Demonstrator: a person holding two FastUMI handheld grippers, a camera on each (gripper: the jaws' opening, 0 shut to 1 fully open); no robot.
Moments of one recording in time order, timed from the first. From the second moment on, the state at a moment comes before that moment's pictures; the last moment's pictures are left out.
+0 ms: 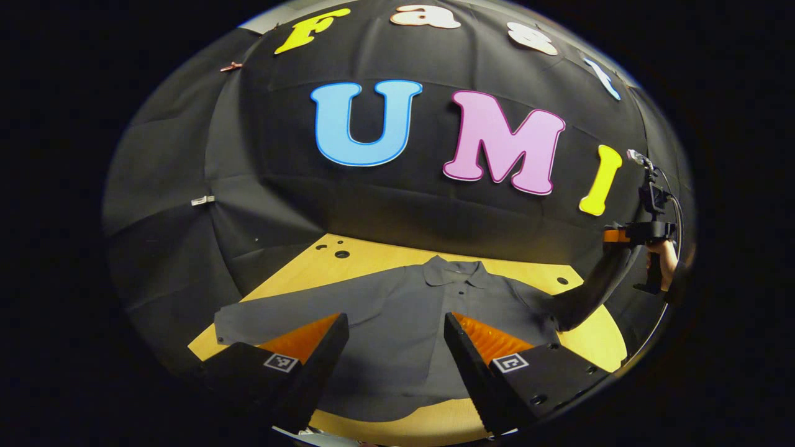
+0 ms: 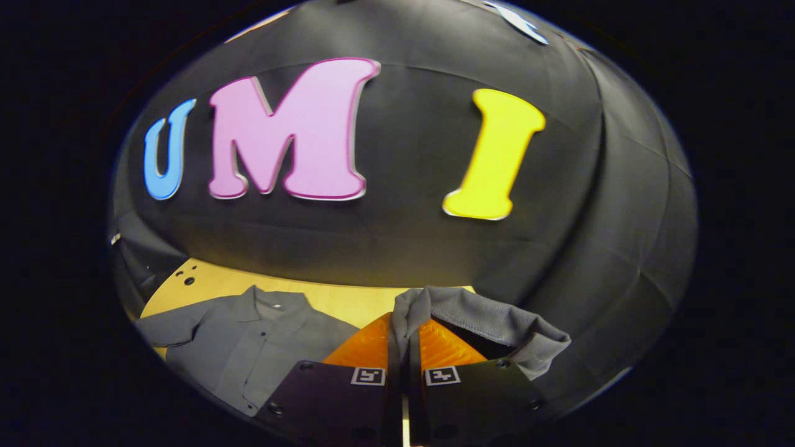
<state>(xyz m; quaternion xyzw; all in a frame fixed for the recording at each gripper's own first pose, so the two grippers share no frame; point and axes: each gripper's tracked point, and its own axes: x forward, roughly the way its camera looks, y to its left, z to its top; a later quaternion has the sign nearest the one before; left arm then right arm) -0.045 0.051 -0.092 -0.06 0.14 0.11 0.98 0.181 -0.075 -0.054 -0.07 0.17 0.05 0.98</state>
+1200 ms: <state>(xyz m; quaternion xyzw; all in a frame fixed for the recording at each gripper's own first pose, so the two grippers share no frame) -0.088 0.198 -0.146 -0.13 0.18 0.28 0.94 0.170 0.333 -0.241 -0.06 0.33 0.29 0.90</state>
